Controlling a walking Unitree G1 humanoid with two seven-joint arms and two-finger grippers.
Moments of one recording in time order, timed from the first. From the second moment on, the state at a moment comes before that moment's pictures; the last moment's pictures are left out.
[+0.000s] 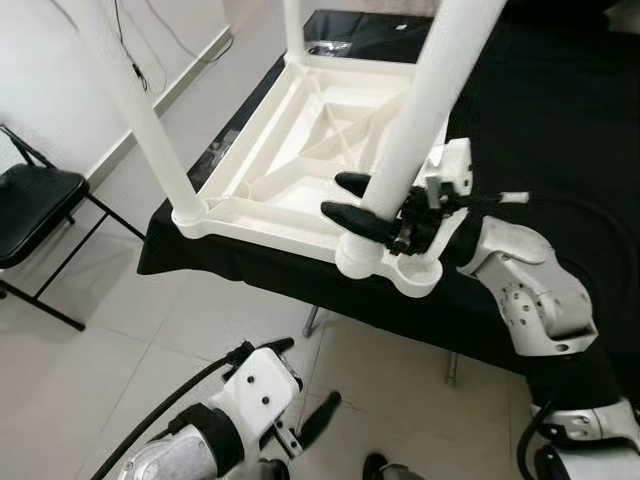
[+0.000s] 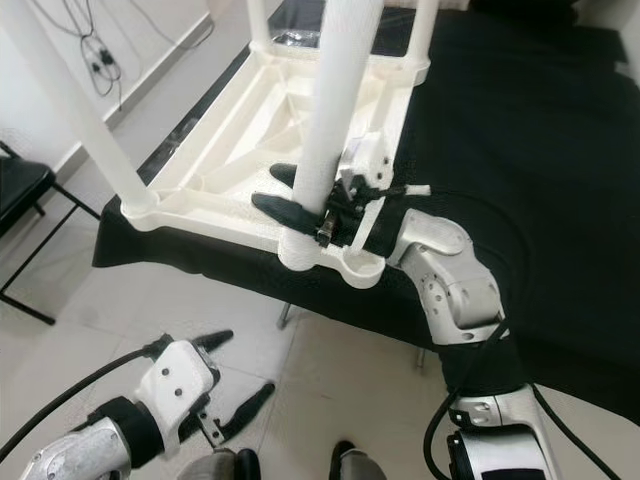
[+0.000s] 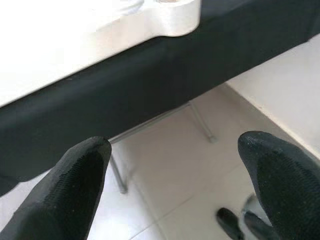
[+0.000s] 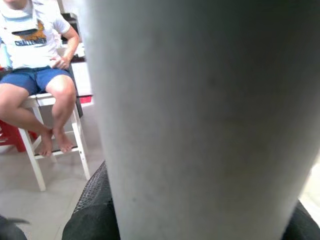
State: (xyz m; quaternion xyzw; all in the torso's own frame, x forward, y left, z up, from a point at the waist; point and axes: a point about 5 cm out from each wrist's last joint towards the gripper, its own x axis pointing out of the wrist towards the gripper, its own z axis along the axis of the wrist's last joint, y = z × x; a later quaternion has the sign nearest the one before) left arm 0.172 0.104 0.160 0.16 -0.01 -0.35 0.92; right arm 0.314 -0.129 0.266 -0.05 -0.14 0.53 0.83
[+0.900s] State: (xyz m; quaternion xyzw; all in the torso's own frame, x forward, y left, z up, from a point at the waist) left arm 0.162 0.111 0.161 0.19 -0.07 -0.29 0.93; right arm 0.302 -0.176 0.289 -0.11 -0.14 0.56 0.81
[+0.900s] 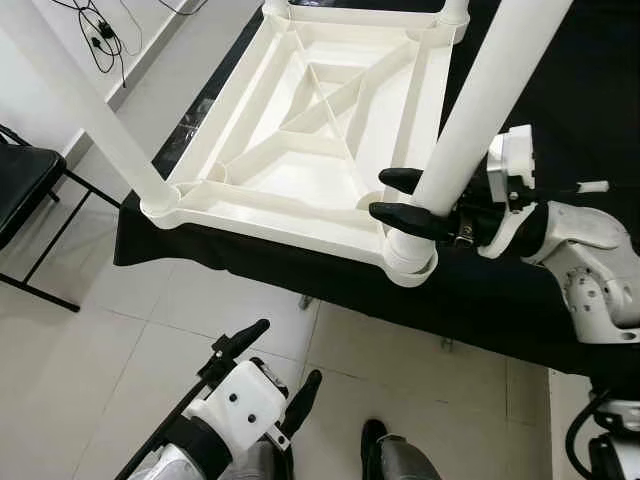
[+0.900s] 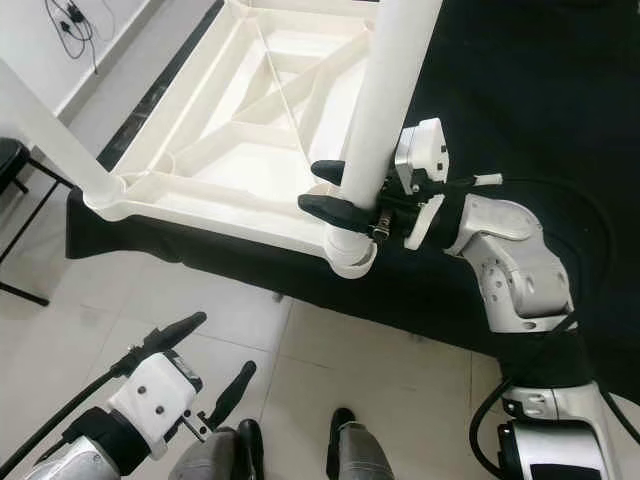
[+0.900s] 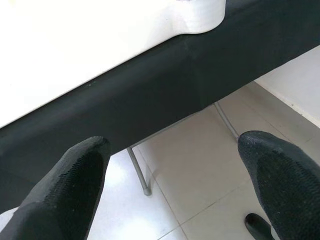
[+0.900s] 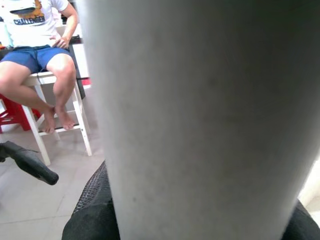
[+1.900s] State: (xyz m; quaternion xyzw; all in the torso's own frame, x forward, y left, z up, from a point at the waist) left arm 0.162 0.112 0.158 0.20 -0.06 -0.29 0.94; right arm 0.307 -0.181 0.297 -0.13 -0.14 0.59 0.79
